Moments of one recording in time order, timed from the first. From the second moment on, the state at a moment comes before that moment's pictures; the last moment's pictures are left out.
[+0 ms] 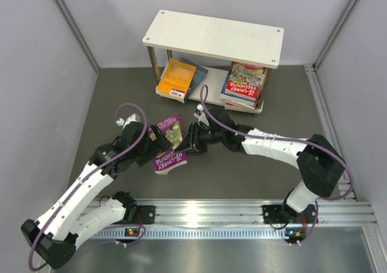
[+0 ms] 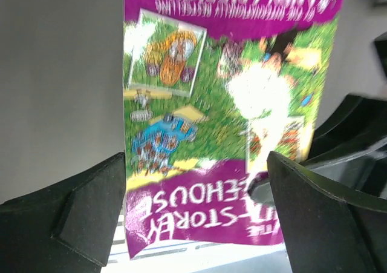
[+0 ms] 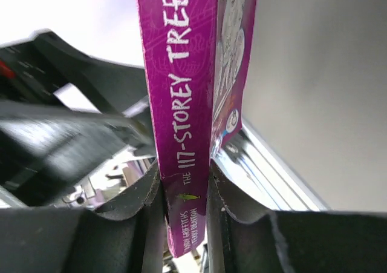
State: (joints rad) left arm -0.59 0.85 0.81 -0.81 -0.09 -1.03; right arm 0.88 1.60 0.90 0.16 -0.55 1.21
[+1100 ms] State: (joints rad) left arm -0.60 0.62 1.14 -1.30 -0.25 -1.08; right arm 0.64 1.90 1.42 0.23 -0.25 1.31
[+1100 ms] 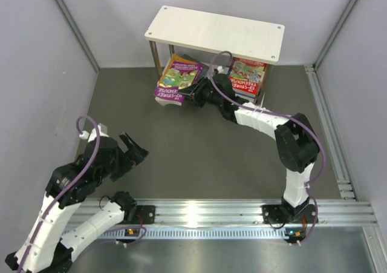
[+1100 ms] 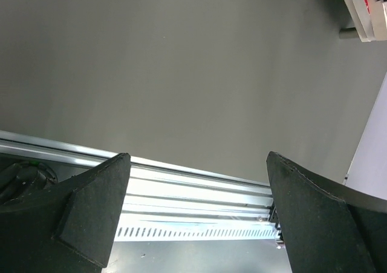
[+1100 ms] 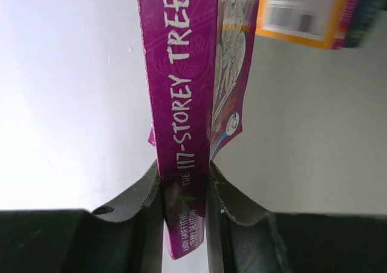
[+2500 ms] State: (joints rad) left arm -0.60 0.54 1.13 -1.35 -0.29 -1.13; right arm 0.50 2.38 1.97 0.07 -0.31 1.38
